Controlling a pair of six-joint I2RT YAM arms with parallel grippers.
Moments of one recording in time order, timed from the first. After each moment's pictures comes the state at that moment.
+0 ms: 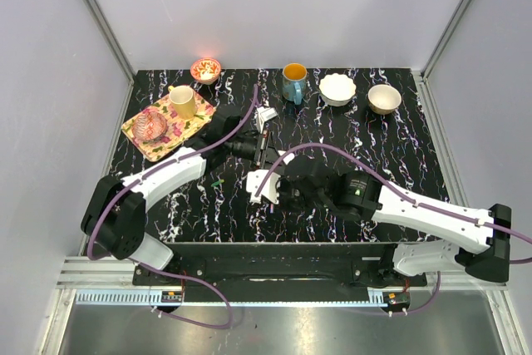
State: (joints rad) left arm -0.58 1.49 1.00 0.01 1.08 -0.80; right arm 1.20 1.21 1.17 -0.59 -0.03 -0.41
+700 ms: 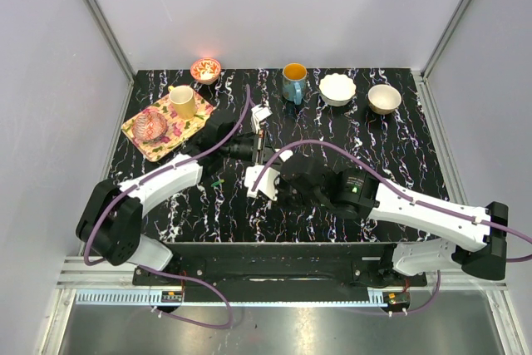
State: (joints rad) left arm -0.58 1.45 0.91 0.23 1.04 -0.91; right arm 1.20 1.25 1.22 -0.66 0.04 -0.35
